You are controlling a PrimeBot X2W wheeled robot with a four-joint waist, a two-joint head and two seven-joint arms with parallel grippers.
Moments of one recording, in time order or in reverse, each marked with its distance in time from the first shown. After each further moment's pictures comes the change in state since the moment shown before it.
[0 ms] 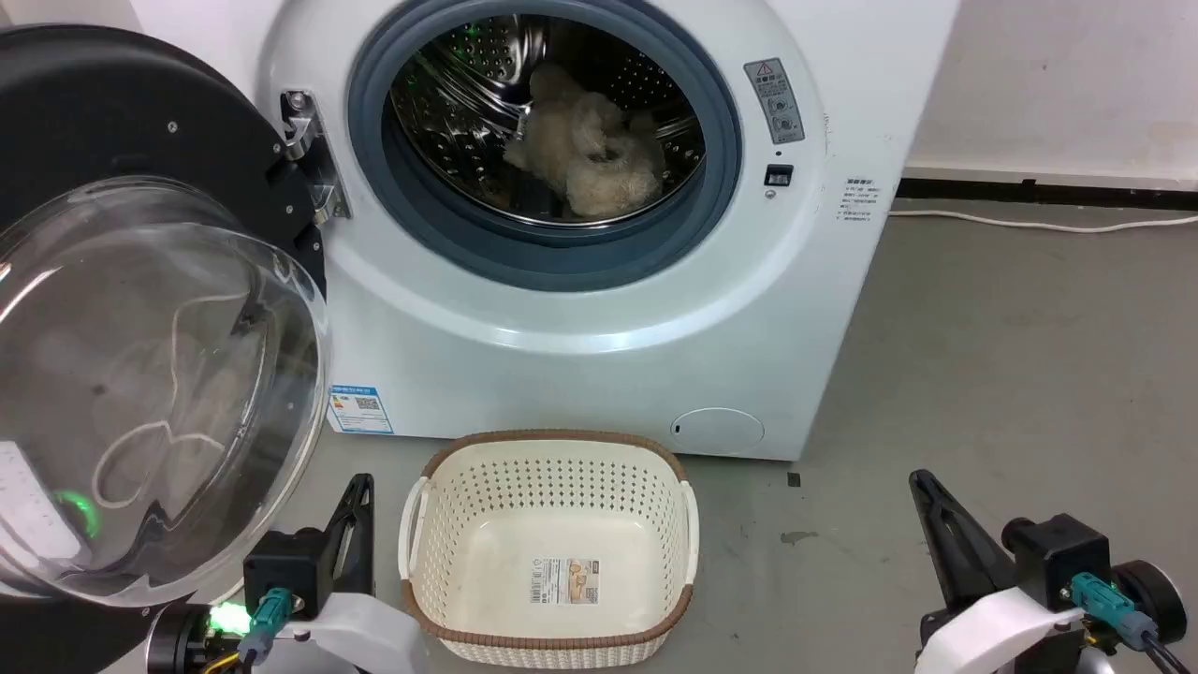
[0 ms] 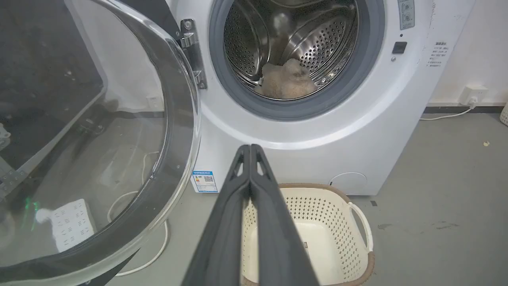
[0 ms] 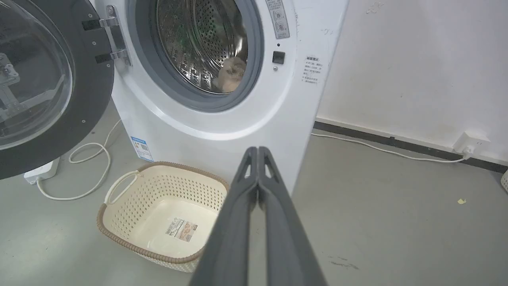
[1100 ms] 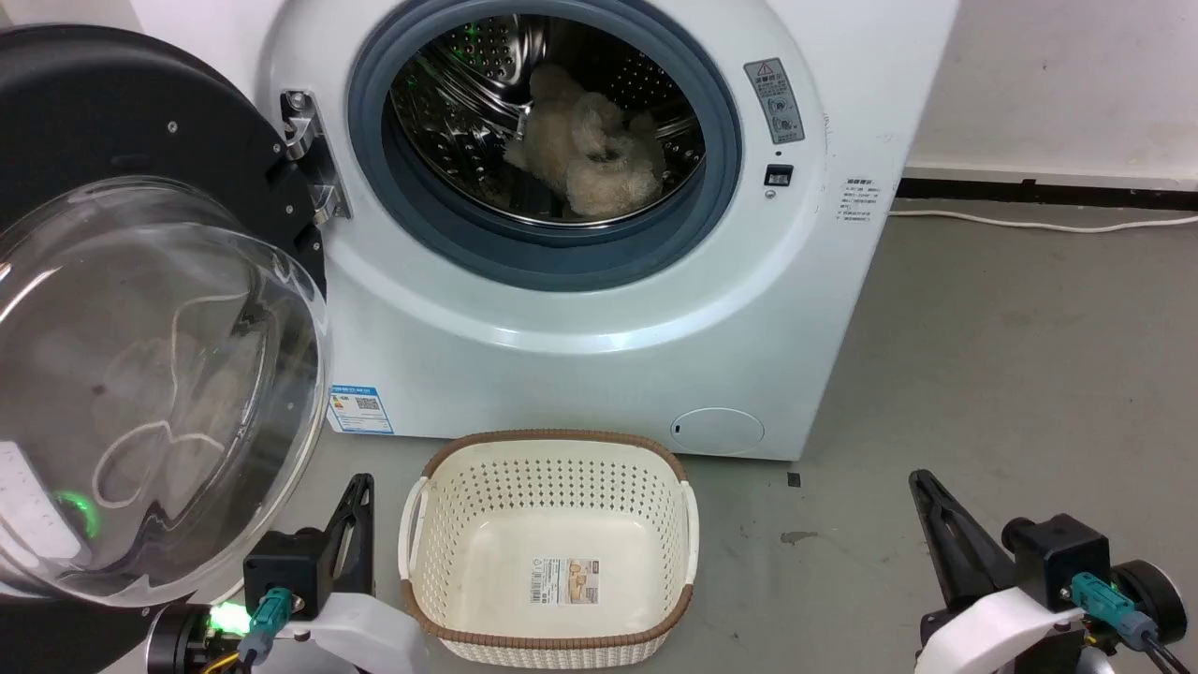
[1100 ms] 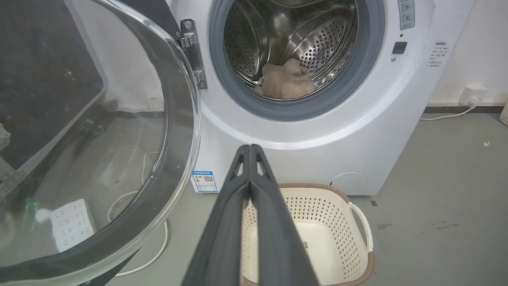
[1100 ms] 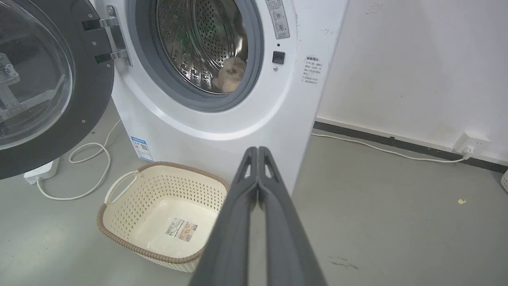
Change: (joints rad) left arm 0.000 0.000 0.000 0.000 0.000 0.000 0.000; right arm 0.000 0.000 0.000 0.000 0.000 0.000 0.000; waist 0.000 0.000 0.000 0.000
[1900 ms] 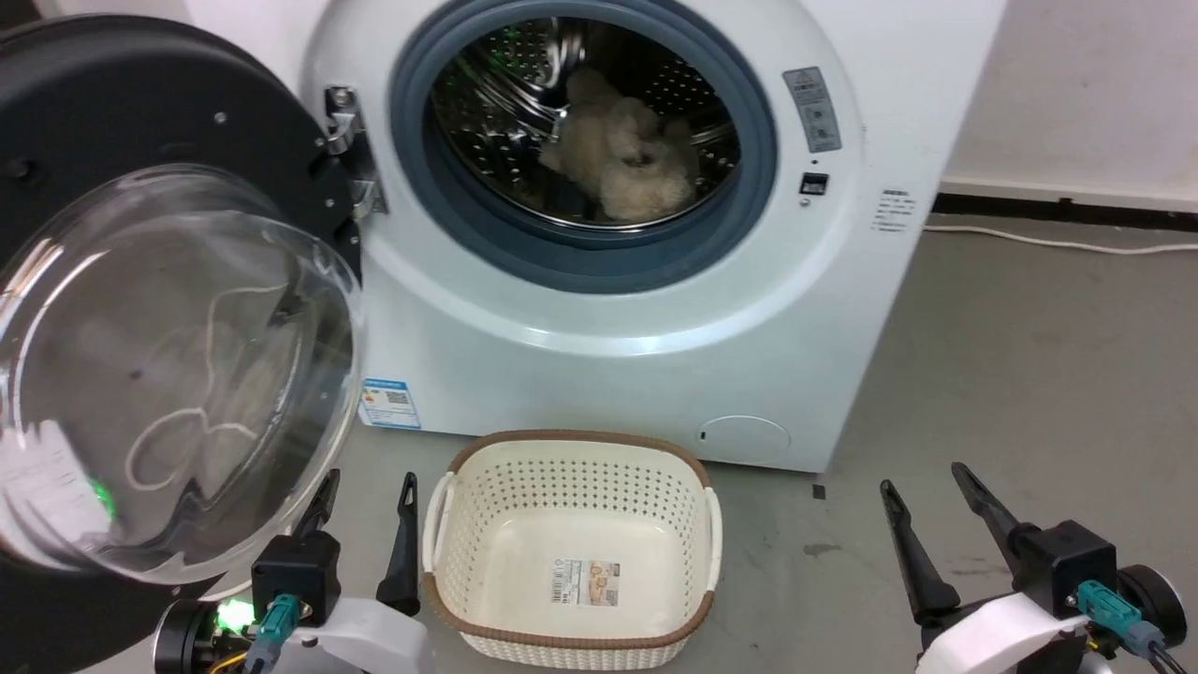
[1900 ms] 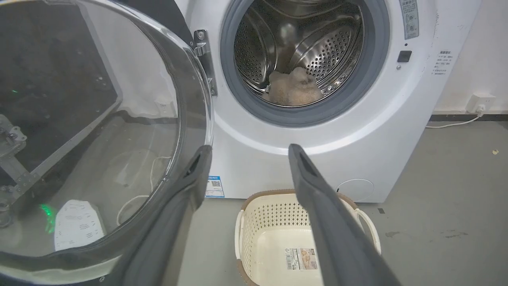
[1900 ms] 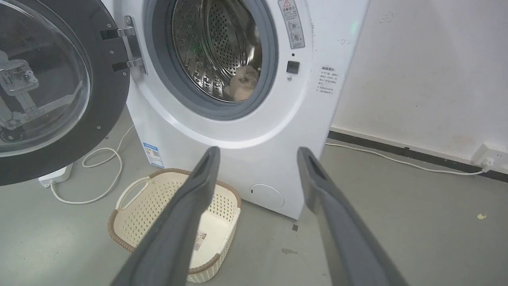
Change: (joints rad) left arm 0.001 0.007 -0.021 0.003 0.000 0.000 -0.037; right arm 0.003 0.000 -0.003 0.013 0.012 0.000 -0.036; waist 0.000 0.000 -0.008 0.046
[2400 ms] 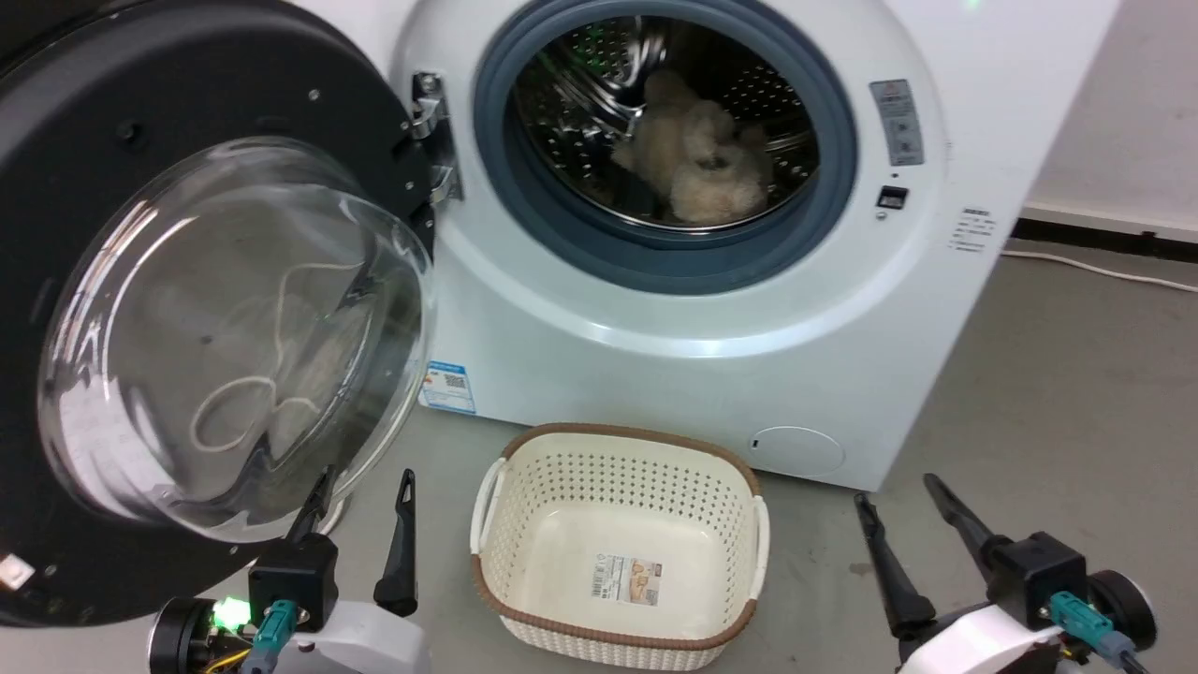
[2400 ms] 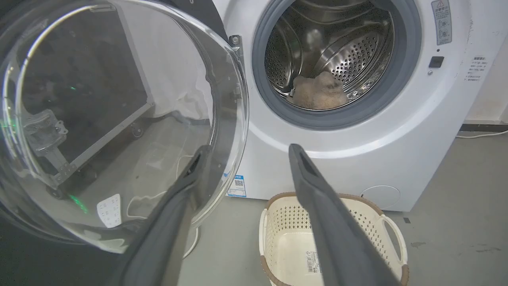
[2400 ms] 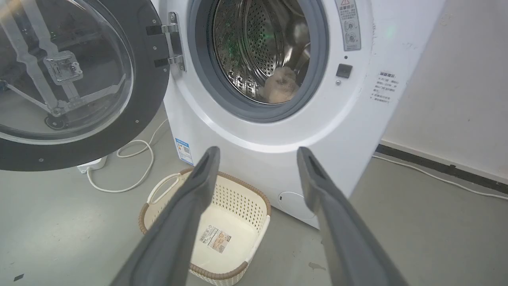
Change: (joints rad) left arm 0.002 0.018 -0.012 -0.005 0.000 0.004 -0.027; right arm 0.005 0.000 0.040 0.028 0.001 0.000 -0.030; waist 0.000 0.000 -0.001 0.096
